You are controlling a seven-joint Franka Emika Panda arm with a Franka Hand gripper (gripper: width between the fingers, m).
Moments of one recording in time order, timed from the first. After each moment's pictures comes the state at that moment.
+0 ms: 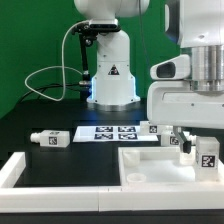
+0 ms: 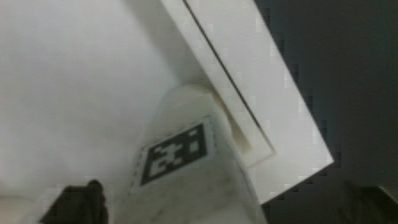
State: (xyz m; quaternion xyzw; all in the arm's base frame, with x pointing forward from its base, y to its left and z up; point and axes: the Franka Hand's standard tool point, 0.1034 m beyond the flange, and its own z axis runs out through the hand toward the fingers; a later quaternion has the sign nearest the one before) arm 0.642 0.116 0.069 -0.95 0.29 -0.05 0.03
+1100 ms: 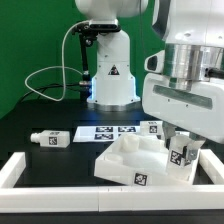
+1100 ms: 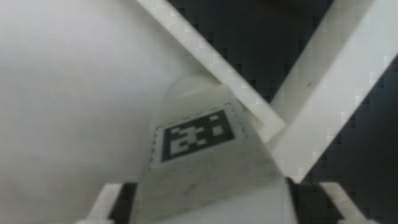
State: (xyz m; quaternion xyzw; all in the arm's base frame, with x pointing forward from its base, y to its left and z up) arm 0.636 0.068 0.071 -0.84 0.54 -0.06 -0.02
